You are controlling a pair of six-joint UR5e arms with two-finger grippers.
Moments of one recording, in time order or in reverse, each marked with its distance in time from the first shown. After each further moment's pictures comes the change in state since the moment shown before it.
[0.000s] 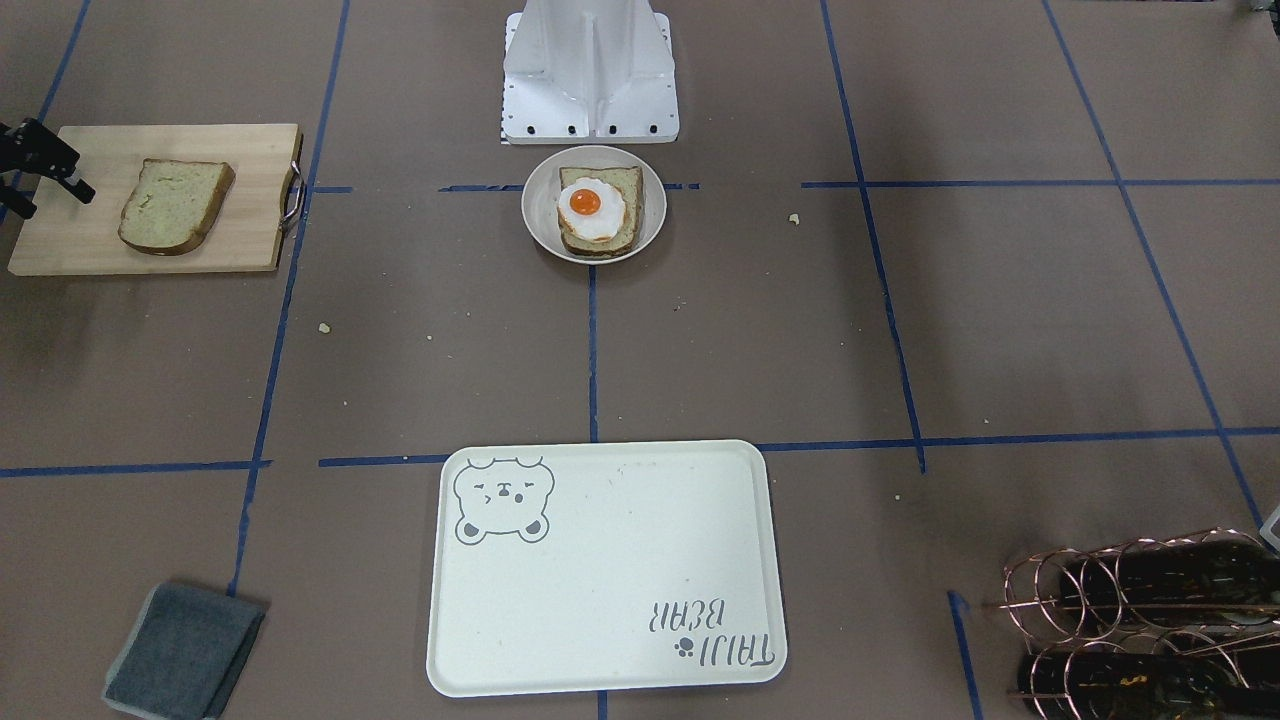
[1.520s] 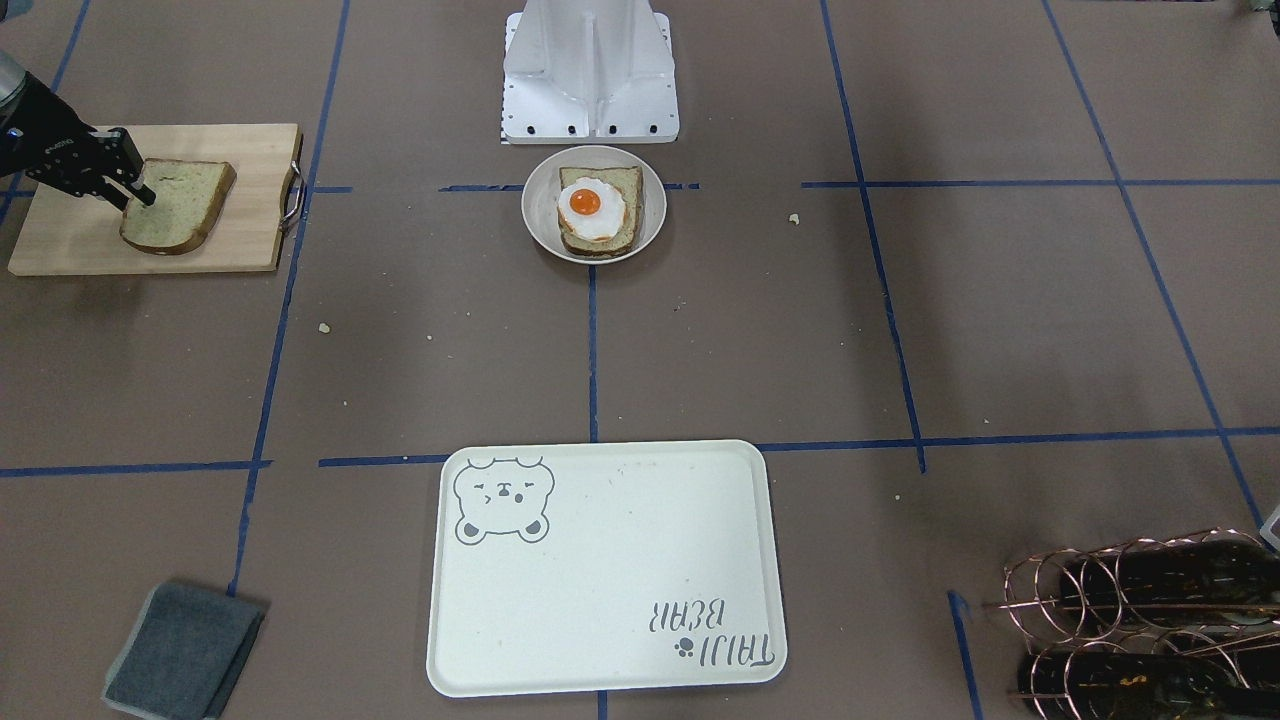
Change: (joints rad) left arm -0.002 0.007 0.000 0.001 0.001 -0.001; right arm -0.249 -0.010 -0.001 0.068 -0.142 0.068
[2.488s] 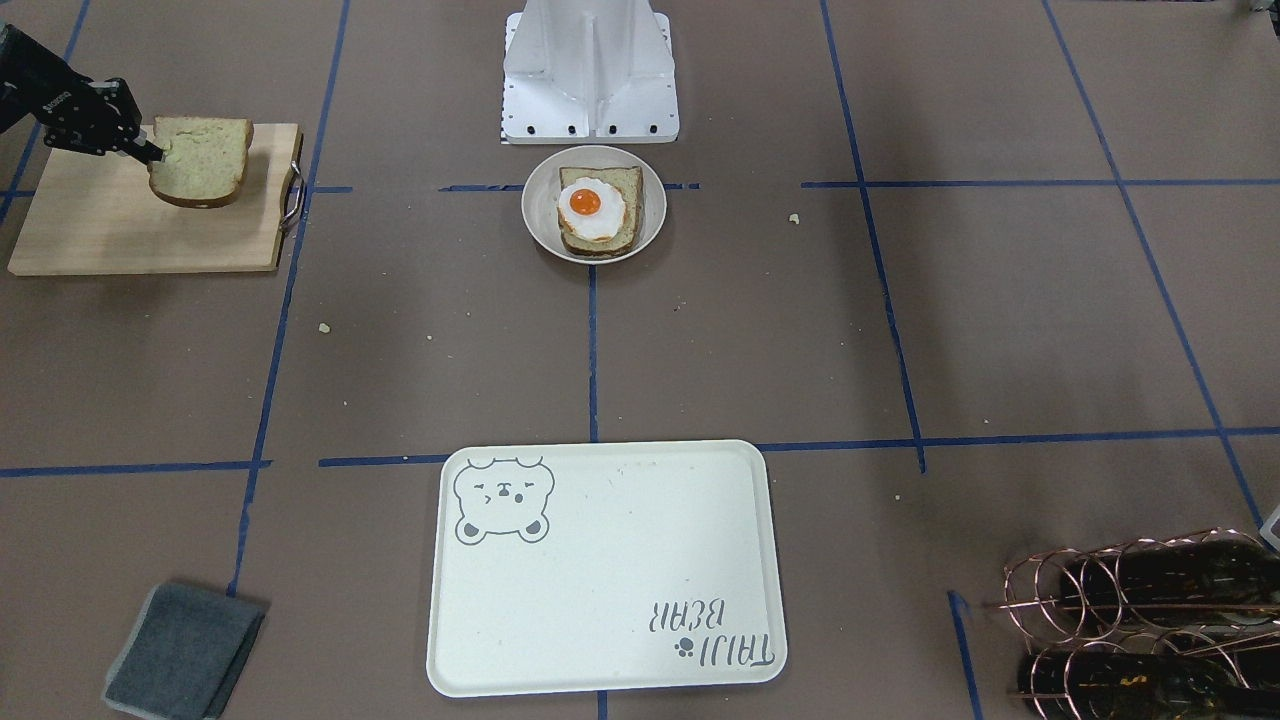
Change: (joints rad) left arm -0.001 0.000 -0.002 -0.001 0.001 -0.001; right arm 0.030 -0.035 0.097 0.174 0.134 0.004
